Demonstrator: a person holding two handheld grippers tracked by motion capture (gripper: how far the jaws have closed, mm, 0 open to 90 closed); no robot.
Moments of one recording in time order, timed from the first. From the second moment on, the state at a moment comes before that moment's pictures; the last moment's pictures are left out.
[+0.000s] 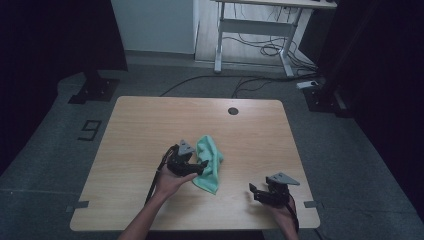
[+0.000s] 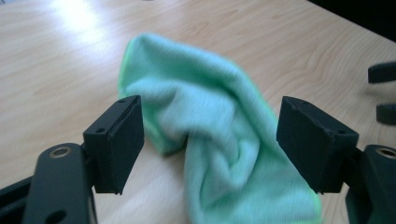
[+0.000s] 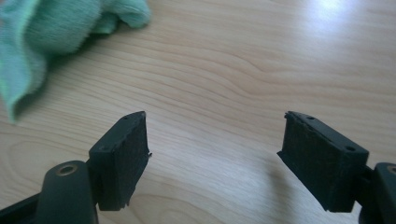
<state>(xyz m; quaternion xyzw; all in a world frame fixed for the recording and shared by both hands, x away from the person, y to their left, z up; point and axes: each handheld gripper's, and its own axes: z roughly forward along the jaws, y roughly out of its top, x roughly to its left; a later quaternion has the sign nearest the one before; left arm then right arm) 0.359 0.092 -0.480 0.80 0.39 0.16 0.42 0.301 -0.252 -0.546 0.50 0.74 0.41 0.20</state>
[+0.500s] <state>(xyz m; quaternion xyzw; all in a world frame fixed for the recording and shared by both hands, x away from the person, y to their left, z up) 0.390 0.110 -0.508 0.80 0.43 0.15 0.40 0.323 -0.192 -0.525 0.42 0.76 0.48 0.14</state>
